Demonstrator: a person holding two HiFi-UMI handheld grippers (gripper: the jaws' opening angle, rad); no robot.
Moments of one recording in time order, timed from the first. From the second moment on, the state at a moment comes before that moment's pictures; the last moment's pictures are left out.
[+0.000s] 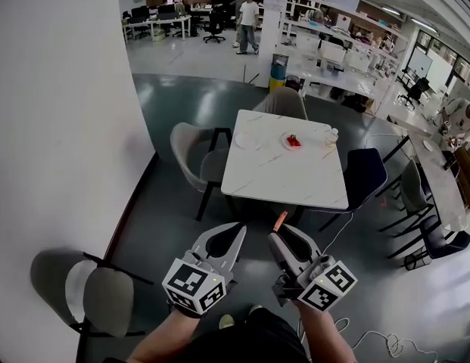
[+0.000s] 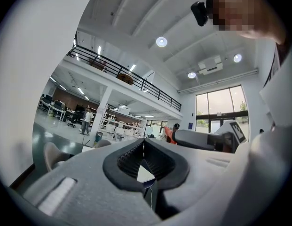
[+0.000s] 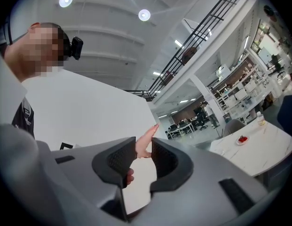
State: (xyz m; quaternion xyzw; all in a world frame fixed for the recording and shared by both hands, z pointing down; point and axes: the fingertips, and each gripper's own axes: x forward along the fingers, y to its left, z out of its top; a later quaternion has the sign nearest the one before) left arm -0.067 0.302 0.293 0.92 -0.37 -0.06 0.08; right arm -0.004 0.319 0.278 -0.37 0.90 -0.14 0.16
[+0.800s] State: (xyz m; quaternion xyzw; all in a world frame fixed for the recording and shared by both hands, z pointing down) left arm -0.036 0.148 0.325 0.92 -0.36 -0.06 0.12; right arm 0.022 0.155 0.309 -0.36 0.90 -0.16 0.17
